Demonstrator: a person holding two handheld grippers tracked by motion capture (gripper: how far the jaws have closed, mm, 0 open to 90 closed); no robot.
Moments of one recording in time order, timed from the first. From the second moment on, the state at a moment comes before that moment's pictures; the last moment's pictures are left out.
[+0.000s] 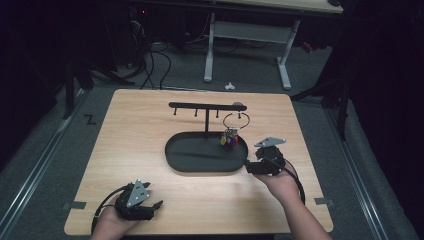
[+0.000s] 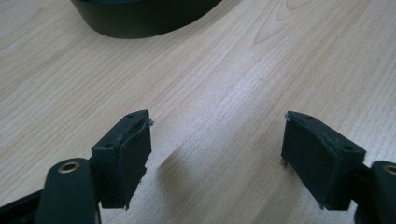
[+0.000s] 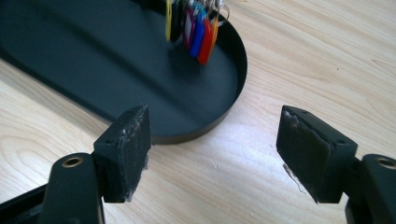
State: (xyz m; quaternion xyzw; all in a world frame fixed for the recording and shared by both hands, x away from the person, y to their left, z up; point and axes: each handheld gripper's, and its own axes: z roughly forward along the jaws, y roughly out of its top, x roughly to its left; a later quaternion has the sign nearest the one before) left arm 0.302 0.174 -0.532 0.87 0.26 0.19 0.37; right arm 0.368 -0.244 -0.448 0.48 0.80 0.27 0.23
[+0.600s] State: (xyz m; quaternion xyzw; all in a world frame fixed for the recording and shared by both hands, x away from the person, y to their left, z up) left arm 0.301 0.182 -0.519 0.82 0.28 0.17 0.47; right arm 0.284 -0.247 -0.510 0.46 0.74 0.37 0.31
